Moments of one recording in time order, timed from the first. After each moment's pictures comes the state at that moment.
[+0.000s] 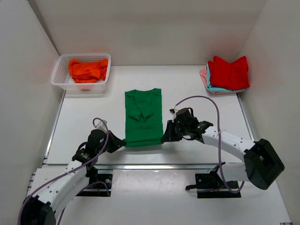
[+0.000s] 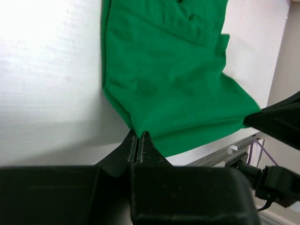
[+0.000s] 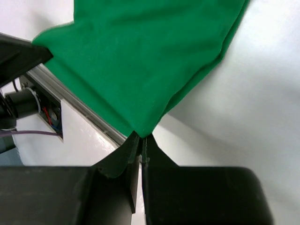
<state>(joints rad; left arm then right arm) -0.42 0.57 0.16 -0.19 0.18 -0.92 0.68 1.26 0.66 -0.23 -0.36 0.67</state>
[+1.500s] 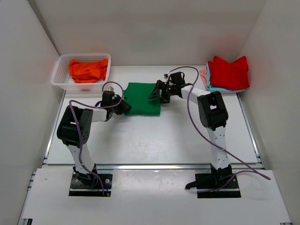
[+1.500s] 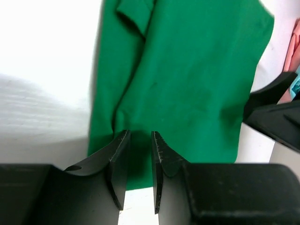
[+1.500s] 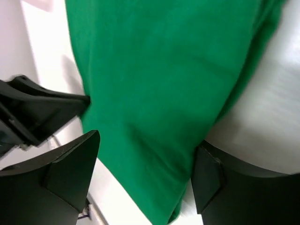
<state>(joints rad) -0.23 1.85 0.87 0.32 0.22 -0.86 0.35 2.28 1.64 -0.16 -0.65 0.62</state>
